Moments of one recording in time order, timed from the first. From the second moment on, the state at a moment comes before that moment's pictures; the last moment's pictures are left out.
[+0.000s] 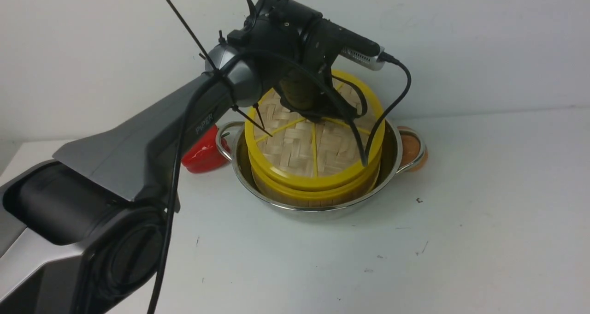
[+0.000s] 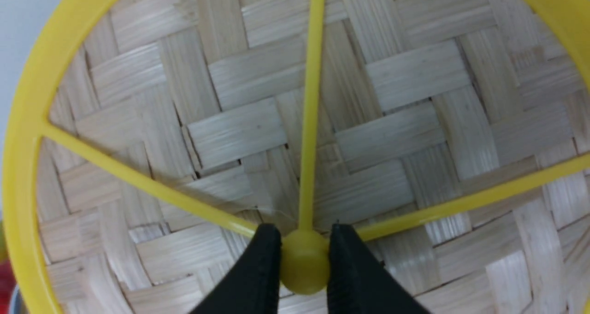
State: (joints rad) right arm 0.30 0.99 -1.31 0.02 1.24 -0.02; left arm -0.53 2.31 -2.22 0.21 1.02 -0.02
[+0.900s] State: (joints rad) right arm 0.30 0.99 -1.31 0.02 1.24 -0.02; left arm -0.53 2.31 -2.39 0.10 1.22 0.00
